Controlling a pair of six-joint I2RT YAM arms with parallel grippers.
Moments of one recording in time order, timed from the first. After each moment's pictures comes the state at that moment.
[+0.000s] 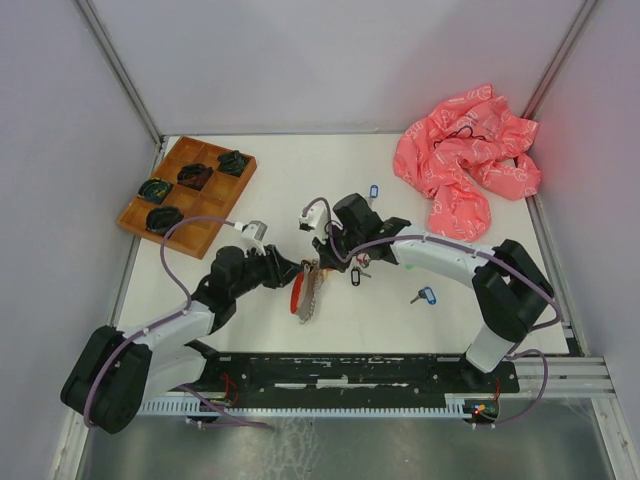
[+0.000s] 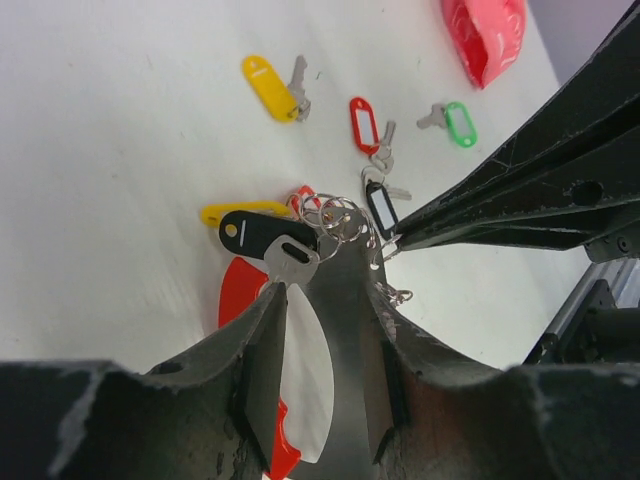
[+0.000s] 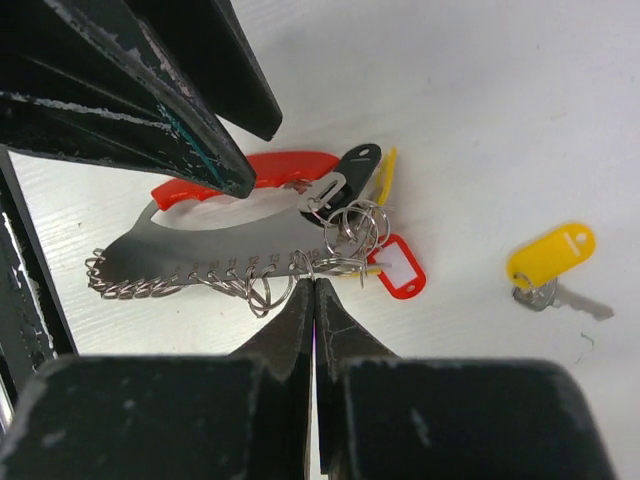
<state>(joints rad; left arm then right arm) -0.47 1.09 0.27 0.44 0.30 -0.55 0.80 1.69 1.13 -0.27 -0.39 -0.22</state>
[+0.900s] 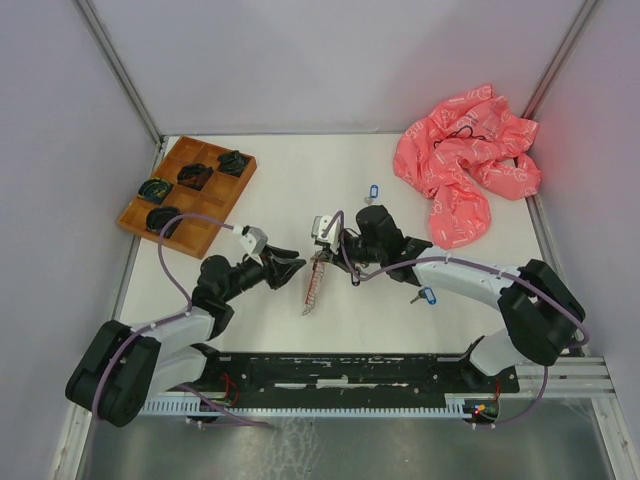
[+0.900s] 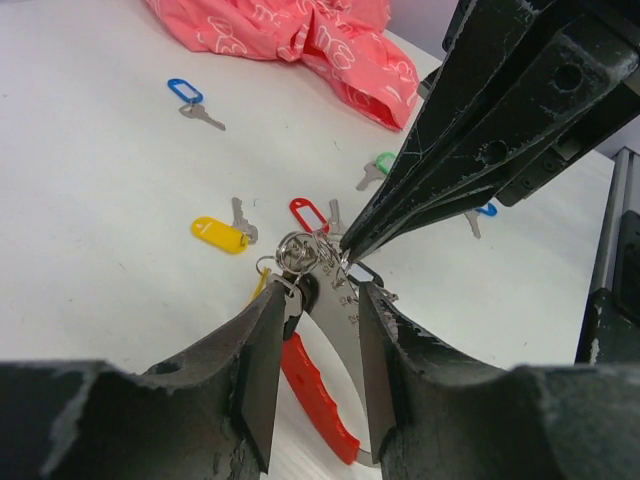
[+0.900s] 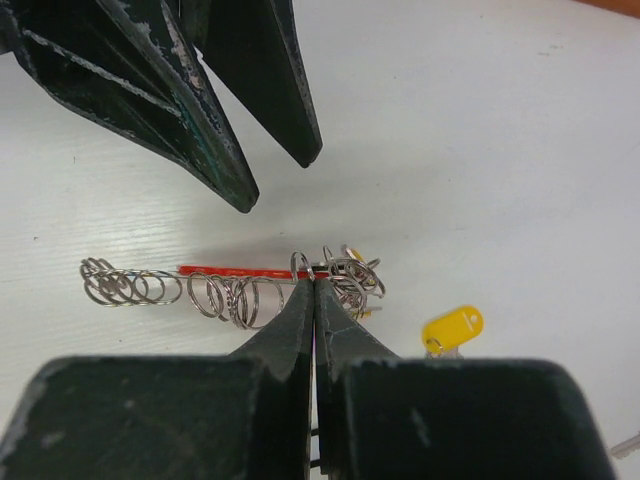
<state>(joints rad) -0.41 1.09 0.15 0.96 0.54 -0.25 0.80 1.50 0.89 0.11 -0.45 -0.43</state>
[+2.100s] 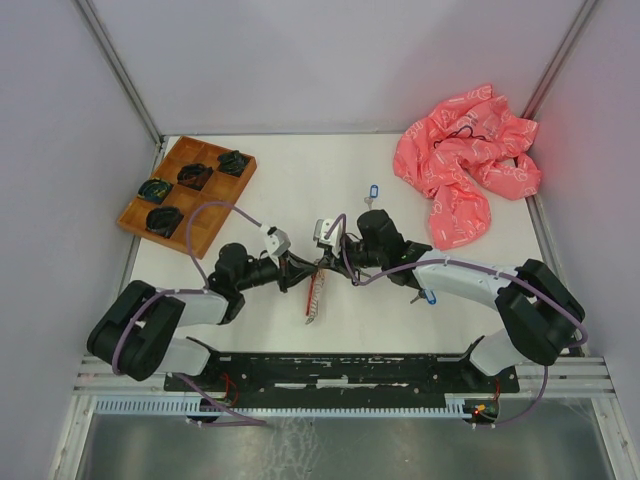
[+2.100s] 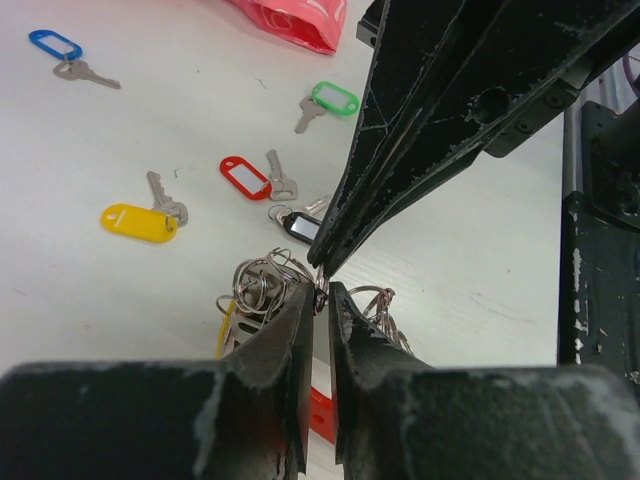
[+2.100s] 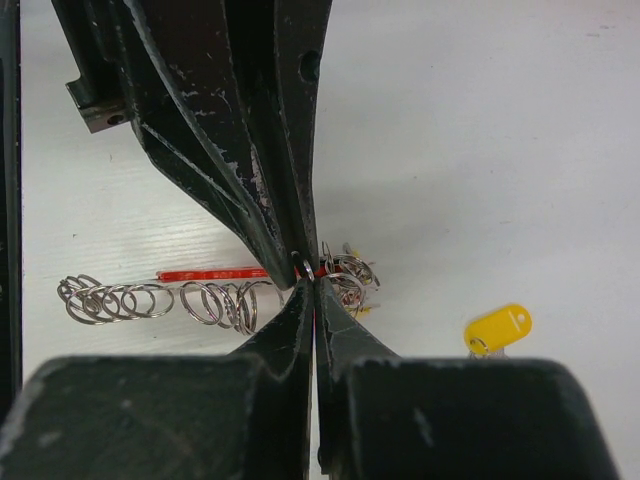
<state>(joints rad) -0.45 1.37 0.25 1.00 0.75 -0.10 0.80 1.50 0.83 0.17 -0.50 -0.36</state>
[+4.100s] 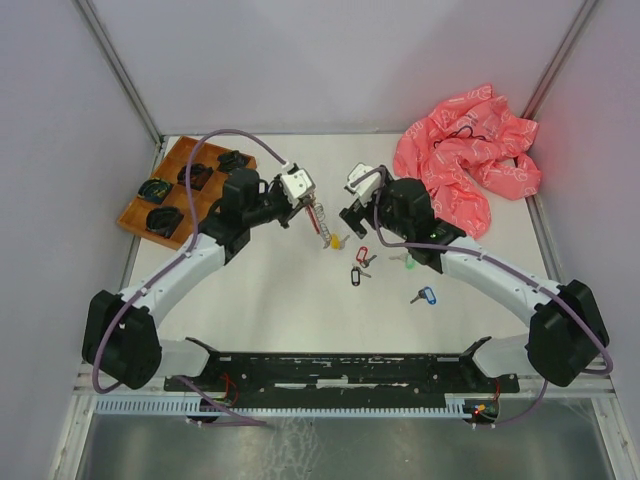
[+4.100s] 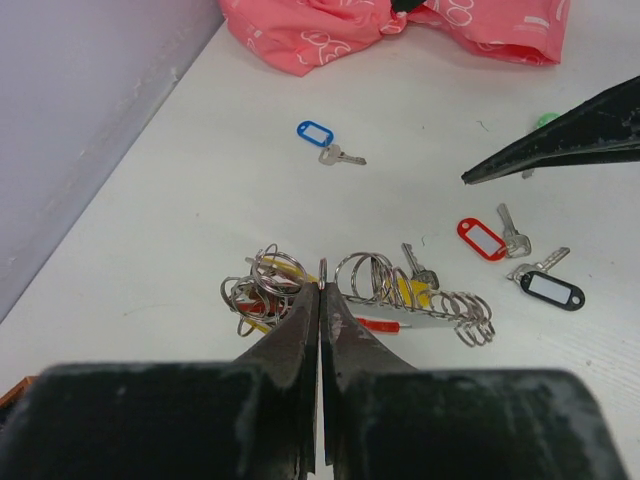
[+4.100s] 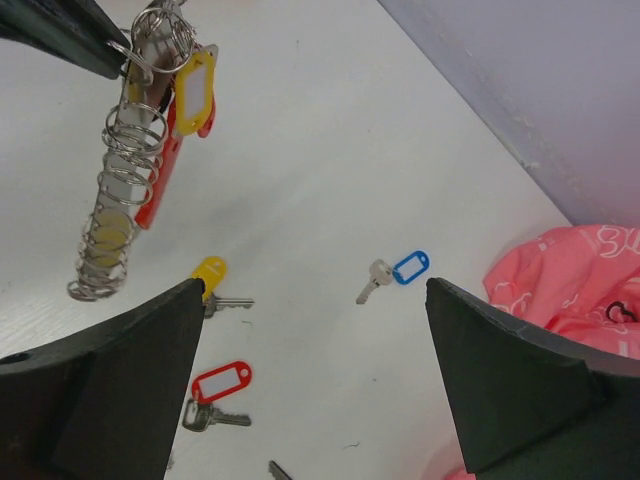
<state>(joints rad) -0.46 1.32 0.93 0.08 0.46 0.44 0.66 1.36 0.95 0.08 -0.03 -0.35</state>
